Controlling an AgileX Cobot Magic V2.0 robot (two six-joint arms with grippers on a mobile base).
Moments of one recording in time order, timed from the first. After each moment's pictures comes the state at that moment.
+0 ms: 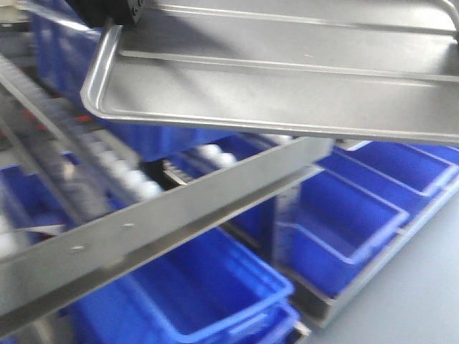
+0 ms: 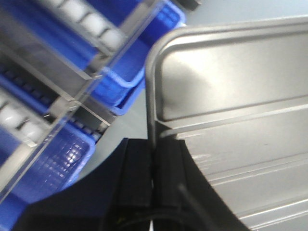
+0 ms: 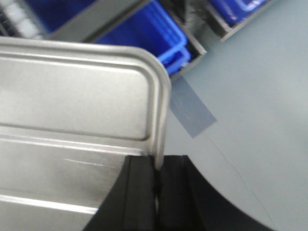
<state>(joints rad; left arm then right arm) -1.01 1.37 -1.35 0.35 1.12 -0.82 0.53 1.03 -0.95 -0.19 0.91 0.61</state>
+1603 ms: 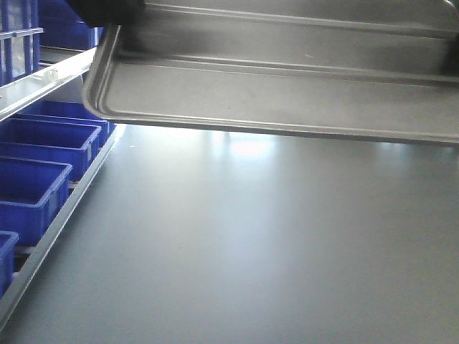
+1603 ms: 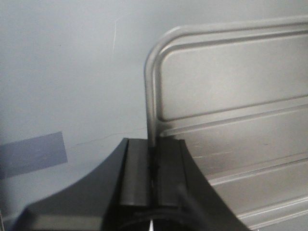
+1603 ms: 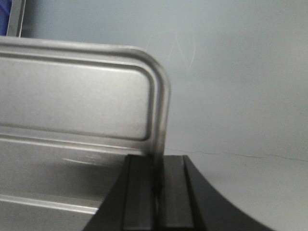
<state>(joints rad) -1.01 1.37 -1.35 0.35 1.12 -0.82 0.53 1.03 -0.95 -0.19 0.92 0.61</state>
